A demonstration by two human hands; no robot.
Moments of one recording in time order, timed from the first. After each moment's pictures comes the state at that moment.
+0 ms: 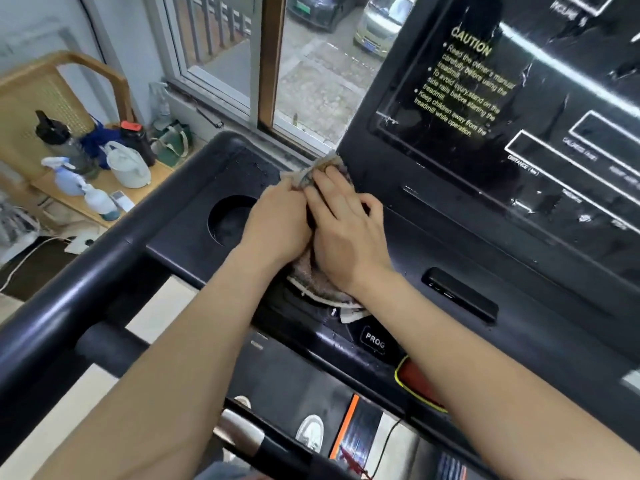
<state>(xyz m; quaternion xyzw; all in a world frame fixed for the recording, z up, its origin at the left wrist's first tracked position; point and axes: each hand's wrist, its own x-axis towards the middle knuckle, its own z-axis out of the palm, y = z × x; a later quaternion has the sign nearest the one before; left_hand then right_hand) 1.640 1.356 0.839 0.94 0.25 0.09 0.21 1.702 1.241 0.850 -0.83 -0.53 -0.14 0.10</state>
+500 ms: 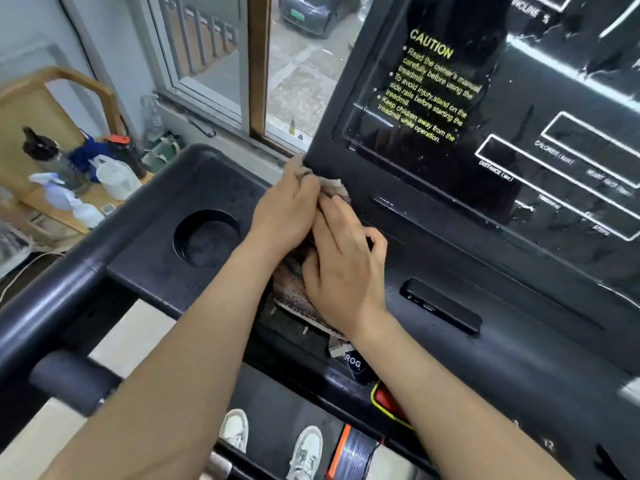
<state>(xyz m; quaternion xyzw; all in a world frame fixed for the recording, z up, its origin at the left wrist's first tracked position) 1.684 1.328 0.881 0.78 0.33 0.14 0.52 1.697 1.206 0.855 -0.87 -0.46 -0.13 0.14</state>
